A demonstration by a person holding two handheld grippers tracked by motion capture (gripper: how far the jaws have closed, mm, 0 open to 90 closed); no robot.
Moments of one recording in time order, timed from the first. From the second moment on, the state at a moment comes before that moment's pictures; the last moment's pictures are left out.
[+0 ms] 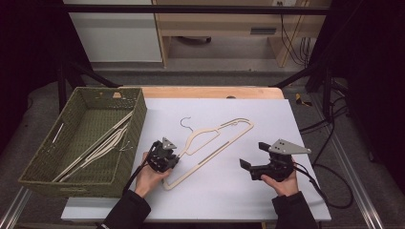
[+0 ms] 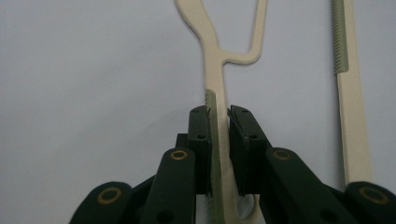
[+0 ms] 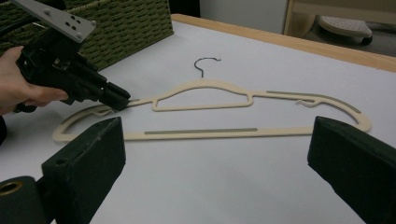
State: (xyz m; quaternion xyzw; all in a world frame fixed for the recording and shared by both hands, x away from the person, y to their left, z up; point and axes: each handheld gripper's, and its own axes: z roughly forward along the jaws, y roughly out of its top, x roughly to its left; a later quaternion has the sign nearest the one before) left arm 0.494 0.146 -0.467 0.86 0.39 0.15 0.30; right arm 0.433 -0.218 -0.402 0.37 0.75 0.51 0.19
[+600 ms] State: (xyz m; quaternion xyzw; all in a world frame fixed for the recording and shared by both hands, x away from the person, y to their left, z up) left arm 0.459 0.142 -0.424 0.84 0.36 0.22 0.34; right arm 0.467 -0.163 -0.401 0.34 0.77 0.51 0.17
